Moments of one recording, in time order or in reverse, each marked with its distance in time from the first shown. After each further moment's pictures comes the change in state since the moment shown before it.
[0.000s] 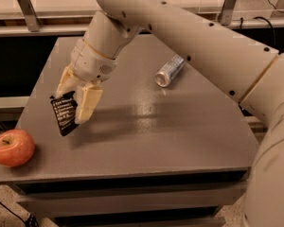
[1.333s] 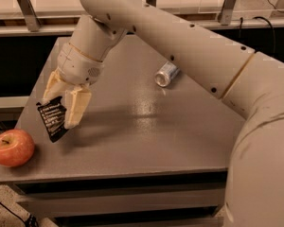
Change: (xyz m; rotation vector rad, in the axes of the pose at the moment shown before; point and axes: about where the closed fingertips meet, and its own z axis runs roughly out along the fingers) arm -0.020 -0.004 0.023 -0.073 -0.051 -0.072
